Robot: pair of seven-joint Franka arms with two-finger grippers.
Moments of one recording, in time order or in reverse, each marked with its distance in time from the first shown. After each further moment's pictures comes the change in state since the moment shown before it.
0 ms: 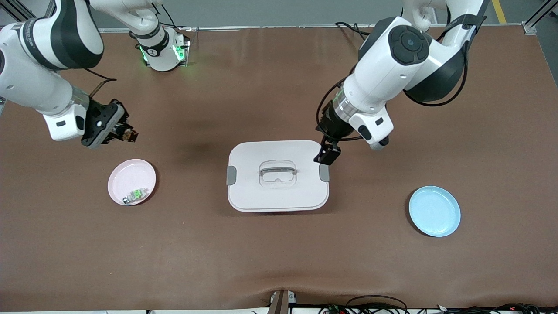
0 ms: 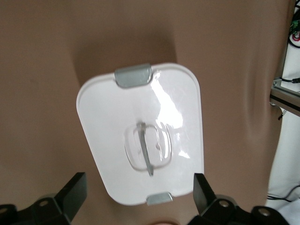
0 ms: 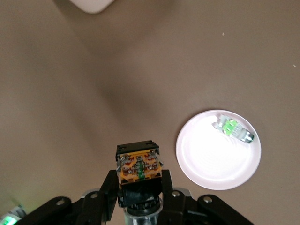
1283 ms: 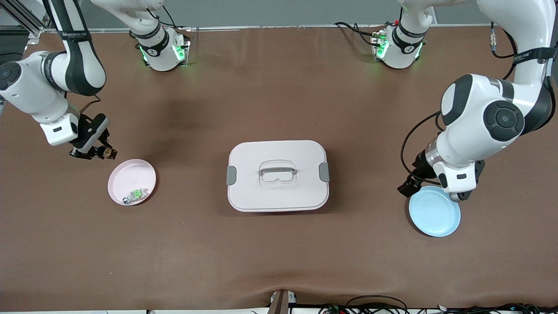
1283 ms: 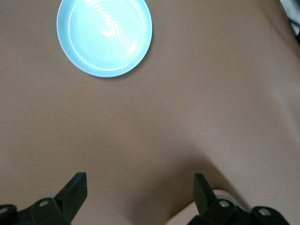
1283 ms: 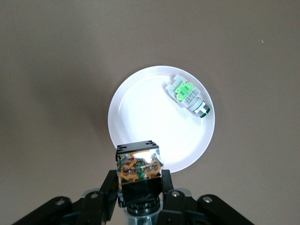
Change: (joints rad) left arm 0.347 0.011 0.006 -0.160 0.136 -0.022 0.841; right arm -0.191 0.062 0.009 -0.320 -0.015 0.604 -0.419
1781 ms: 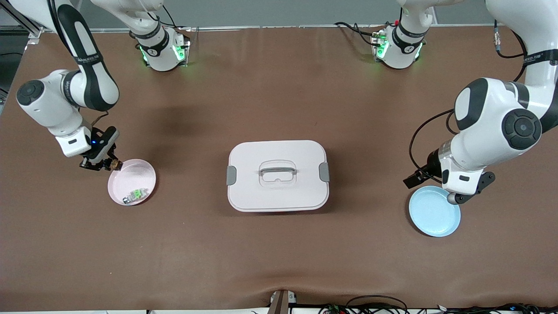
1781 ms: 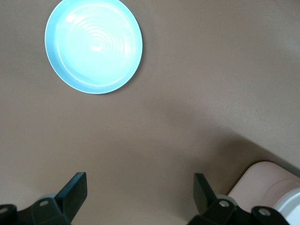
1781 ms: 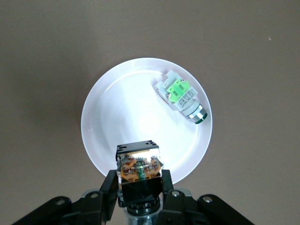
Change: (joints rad) left arm 0.050 0.000 -0.001 -0.009 -0.021 -0.046 0.360; right arm 0.002 0.153 0.008 -0.002 0.000 0.205 -0.056
